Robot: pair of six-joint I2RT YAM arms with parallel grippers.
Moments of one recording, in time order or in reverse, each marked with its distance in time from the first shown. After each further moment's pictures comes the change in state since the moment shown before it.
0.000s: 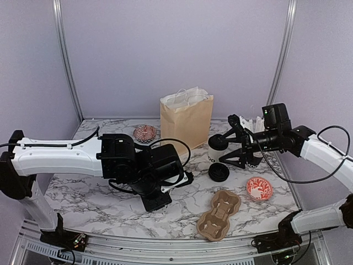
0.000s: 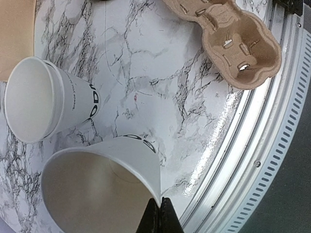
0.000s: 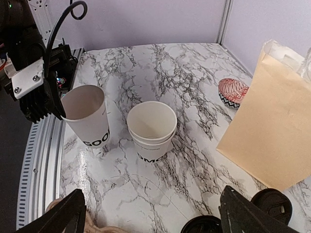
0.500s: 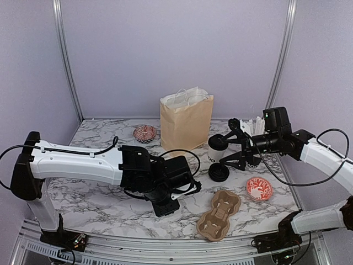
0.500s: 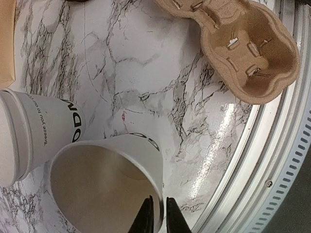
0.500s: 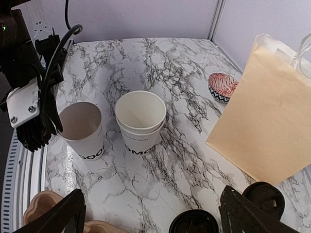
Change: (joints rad) left arm 0.000 0.113 -0.031 0.127 0.005 0.058; right arm -0.011 -0.034 -0.079 0.054 0.054 -0.051
